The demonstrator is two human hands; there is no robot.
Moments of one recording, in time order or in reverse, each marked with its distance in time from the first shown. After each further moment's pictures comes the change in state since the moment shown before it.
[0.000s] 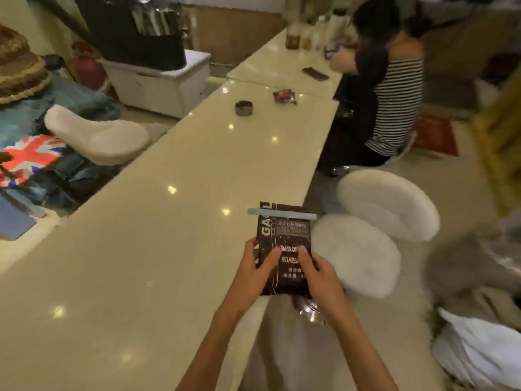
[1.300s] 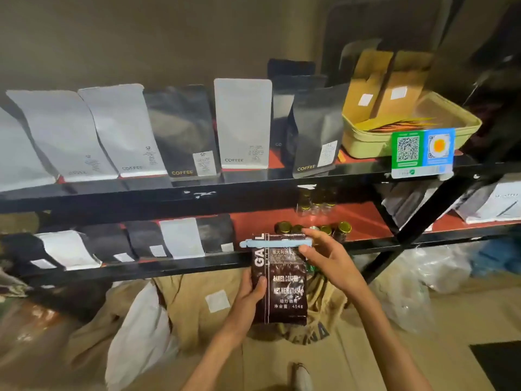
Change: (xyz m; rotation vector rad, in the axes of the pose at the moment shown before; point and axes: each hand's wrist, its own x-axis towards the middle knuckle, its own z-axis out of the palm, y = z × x) left_hand -0.287 -0.214 0.799 0.529 -2.081 -0.037; right_hand -0.541 0.189 -0.590 0.239 1.868 0.288
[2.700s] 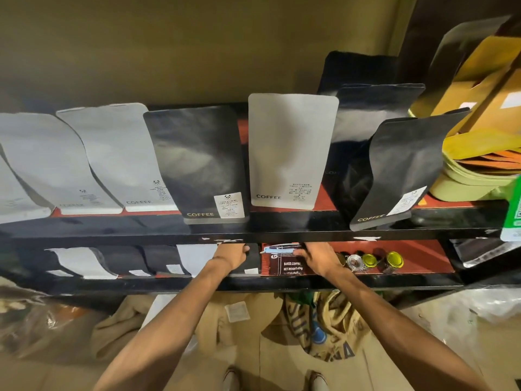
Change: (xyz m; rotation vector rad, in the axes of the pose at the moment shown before) left_hand 0.240 -0.006 -0.134 1.063 0.026 -0.418; right_hand 0.225 0.054 0.078 -0.841 -0.213 -0.006
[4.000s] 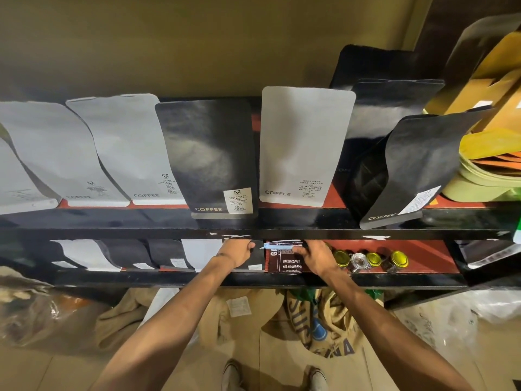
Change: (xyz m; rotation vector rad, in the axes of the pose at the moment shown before) left_hand 0.007 -0.008 0.010 -0.022 -0.036 0.046; right_hand 0.002 -0.011 0.018 0.210 0.016 0.084
